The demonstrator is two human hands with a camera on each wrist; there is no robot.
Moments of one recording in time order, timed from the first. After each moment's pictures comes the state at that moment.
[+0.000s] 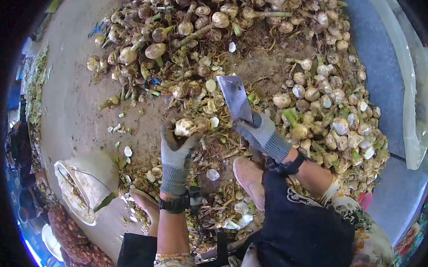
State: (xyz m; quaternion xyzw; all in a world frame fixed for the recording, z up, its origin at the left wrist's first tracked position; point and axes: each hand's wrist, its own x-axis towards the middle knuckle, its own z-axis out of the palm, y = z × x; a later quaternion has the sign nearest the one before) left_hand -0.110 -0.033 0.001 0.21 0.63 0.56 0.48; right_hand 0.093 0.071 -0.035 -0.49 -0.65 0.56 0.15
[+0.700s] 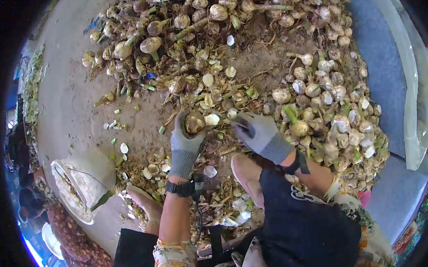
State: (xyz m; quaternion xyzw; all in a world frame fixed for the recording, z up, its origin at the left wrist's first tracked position) left_hand -0.107 -0.024 -0.067 0.36 0.74 0.39 0.41; right_hand 0.103 0.062 -0.031 -0.40 -0.81 0.41 0.12
